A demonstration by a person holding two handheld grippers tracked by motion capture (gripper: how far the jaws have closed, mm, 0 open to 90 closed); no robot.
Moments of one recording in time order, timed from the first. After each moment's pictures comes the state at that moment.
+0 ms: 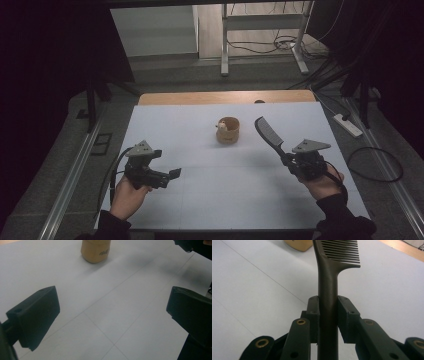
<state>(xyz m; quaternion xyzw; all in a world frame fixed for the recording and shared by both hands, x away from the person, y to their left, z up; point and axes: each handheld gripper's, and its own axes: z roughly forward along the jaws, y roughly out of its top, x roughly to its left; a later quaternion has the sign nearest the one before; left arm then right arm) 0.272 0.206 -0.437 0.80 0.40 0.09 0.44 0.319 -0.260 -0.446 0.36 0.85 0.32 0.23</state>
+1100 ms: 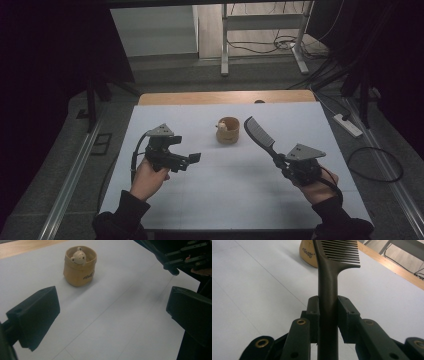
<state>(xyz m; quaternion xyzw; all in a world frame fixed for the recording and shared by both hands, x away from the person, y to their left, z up) 0.310 0.162 -0.414 0.79 0.38 0.06 0.47 0.301 -0.240 -0.440 0.30 0.85 0.35 0.26</state>
